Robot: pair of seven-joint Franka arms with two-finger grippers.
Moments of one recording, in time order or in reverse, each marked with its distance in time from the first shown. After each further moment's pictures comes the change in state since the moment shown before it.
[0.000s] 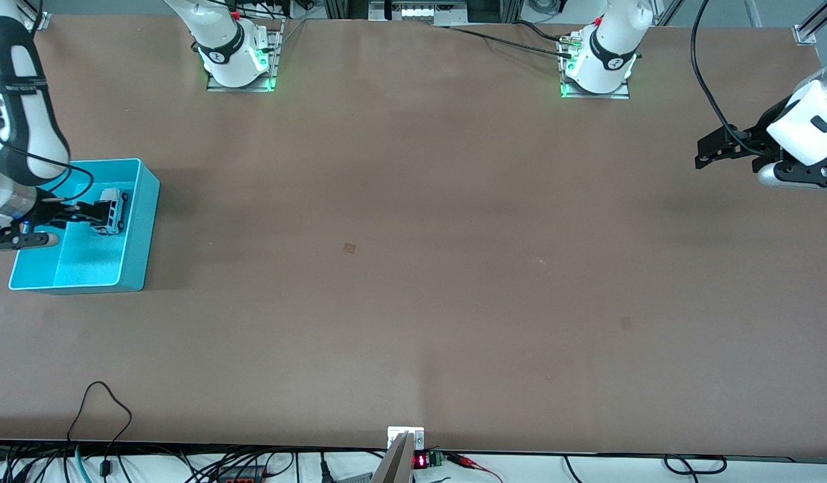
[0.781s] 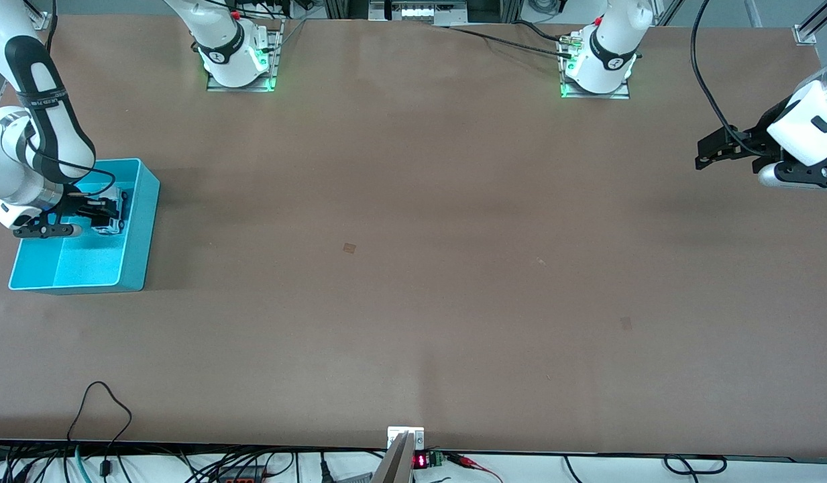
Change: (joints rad) left arm -0.001 0.000 0.000 -0.001 0.000 0.005 0.000; right arm -0.046 0.066 -0.024 -0.187 0.000 0.238 0.001
